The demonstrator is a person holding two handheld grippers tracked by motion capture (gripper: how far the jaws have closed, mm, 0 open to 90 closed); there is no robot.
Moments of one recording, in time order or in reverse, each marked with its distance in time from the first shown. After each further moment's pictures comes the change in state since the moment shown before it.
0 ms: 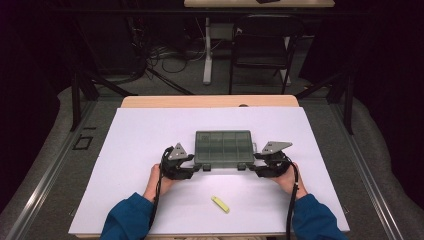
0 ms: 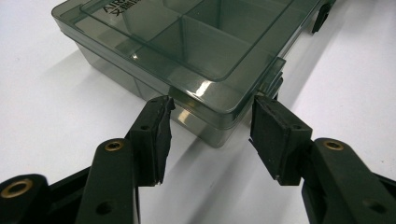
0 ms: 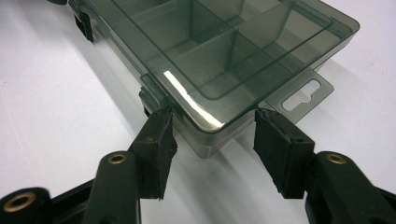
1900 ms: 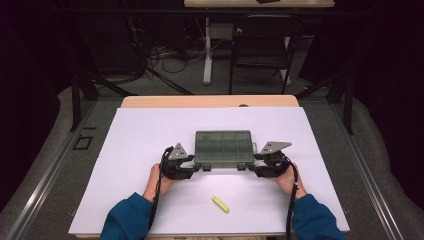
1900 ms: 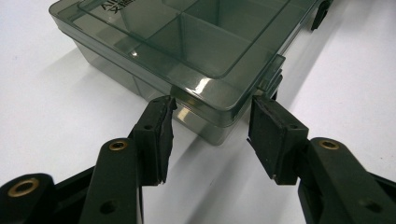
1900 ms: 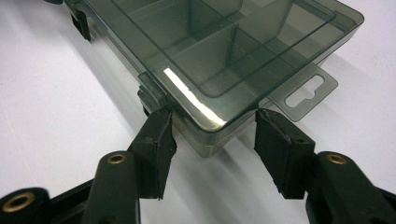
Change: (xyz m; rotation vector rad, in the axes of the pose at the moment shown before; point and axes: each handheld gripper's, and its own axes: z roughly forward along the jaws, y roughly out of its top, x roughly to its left) left arm 0.000 0.000 0.000 0.012 -0.005 0.004; right arm 0.000 -0.001 0.003 0.010 -0.001 0.015
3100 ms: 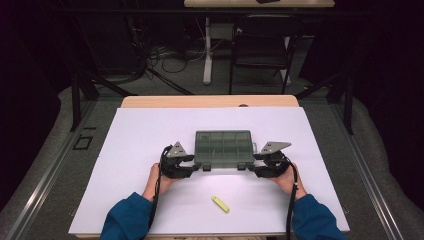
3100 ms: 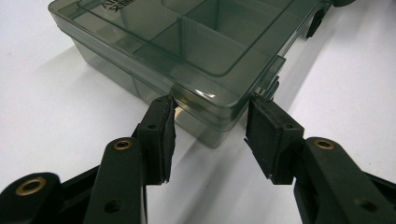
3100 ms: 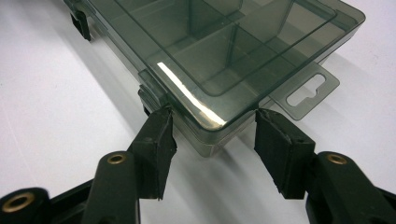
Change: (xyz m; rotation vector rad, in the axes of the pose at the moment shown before) left arm 0.003 0.002 -0.002 -0.004 -0.028 -0.042; right arm 0.001 0.000 0.000 0.002 -0.001 0.008
